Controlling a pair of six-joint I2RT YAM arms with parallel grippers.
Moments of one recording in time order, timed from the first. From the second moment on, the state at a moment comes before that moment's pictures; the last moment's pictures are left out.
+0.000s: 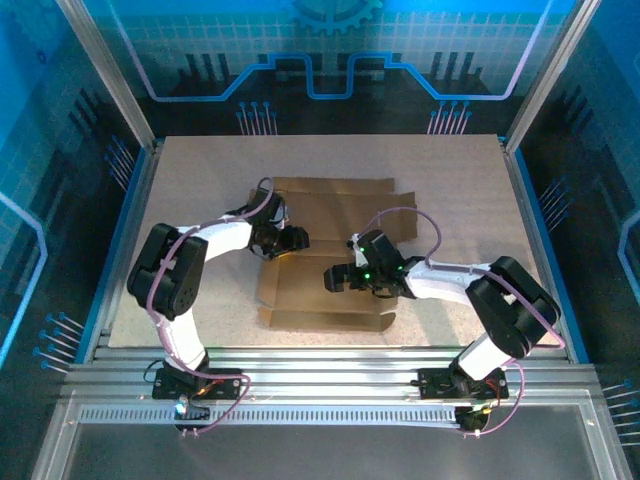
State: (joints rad) left arm -0.34 1.82 1.03 -0.31 0.36 -0.59; right arm 0.67 1.57 0.69 -0.02 -0.24 0.54
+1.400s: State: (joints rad) left arm -0.15 2.29 1.93 -0.72 0.19 -0.54; right arm 0.73 1.50 0.64 -0.09 -0.17 0.53
